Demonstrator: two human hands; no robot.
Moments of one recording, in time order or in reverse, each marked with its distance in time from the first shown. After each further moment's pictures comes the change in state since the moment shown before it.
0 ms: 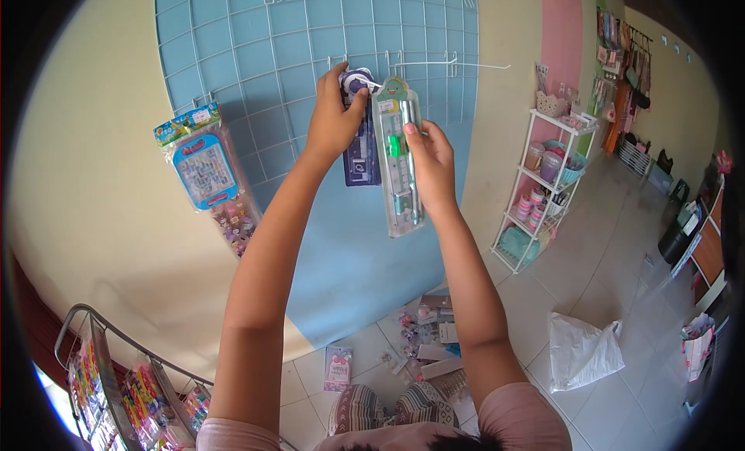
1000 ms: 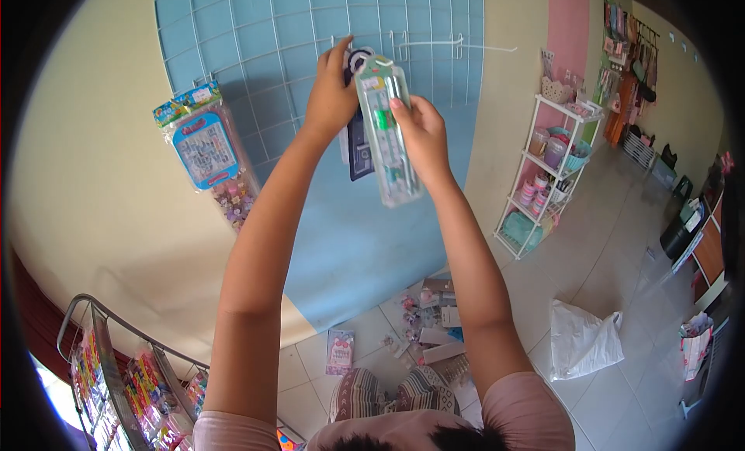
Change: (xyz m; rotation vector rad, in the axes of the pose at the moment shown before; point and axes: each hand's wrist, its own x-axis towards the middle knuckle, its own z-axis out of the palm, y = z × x) left_hand 0.004 -0.009 -0.004 -0.008 0.005 0.077; right_hand 0.019 0.027 0.006 -0.132 -0.045 -0.108
